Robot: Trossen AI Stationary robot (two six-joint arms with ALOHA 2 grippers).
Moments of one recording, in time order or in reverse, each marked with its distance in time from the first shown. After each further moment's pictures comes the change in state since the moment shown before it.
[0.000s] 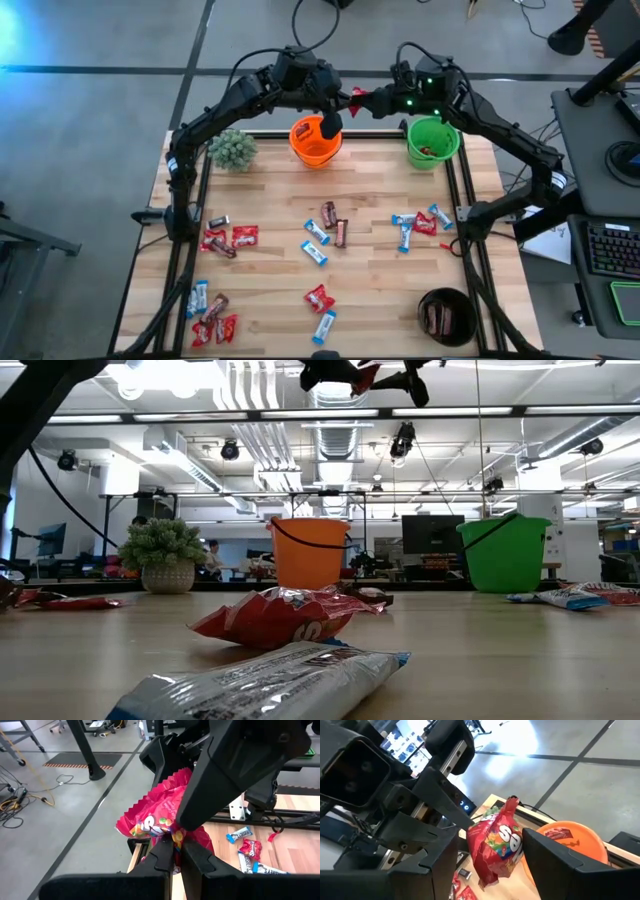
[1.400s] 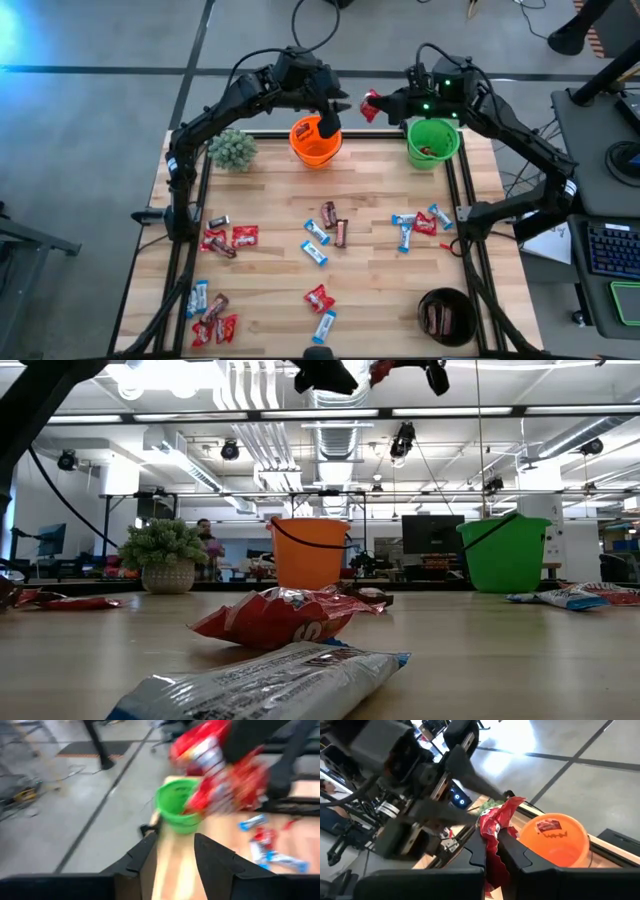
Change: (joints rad) left arm 0.004 -0.002 0.003 -0.058 -0.079 0.032; right arm 0.000 -0.091 -0.001 -0.128 -0.004 -0.065
